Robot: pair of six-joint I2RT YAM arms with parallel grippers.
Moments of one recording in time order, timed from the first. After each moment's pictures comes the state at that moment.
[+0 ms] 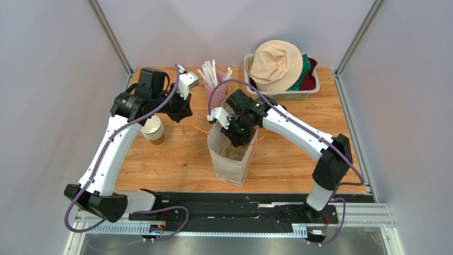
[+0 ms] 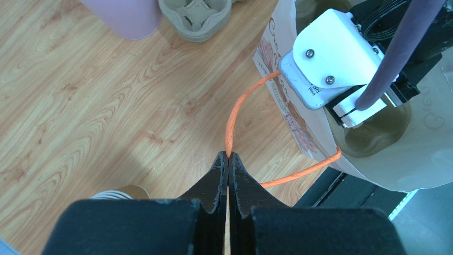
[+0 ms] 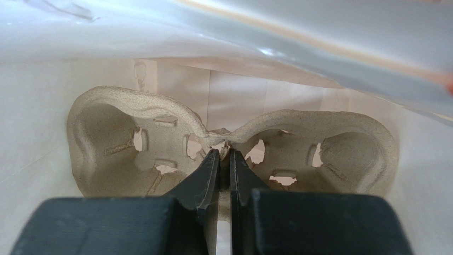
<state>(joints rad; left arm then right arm) -0.35 1.28 1.58 -1.05 0.41 0.30 0.81 1.72 1.62 -1.07 -0.31 -0.43</state>
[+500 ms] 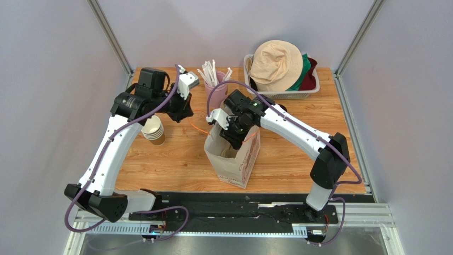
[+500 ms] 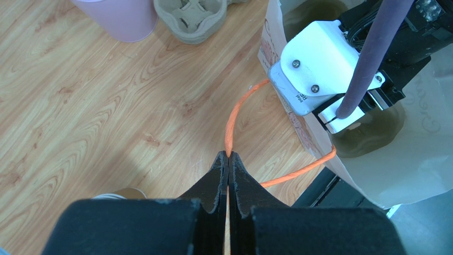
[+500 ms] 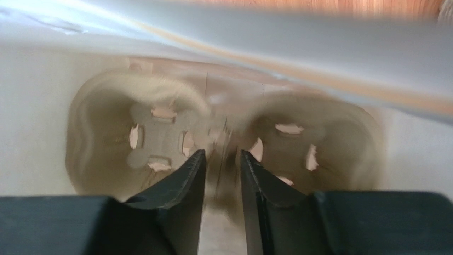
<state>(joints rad) -0.35 1.28 1.58 -1.05 0.43 0.30 0.82 1.75 1.64 -1.10 -0.29 -0.44</state>
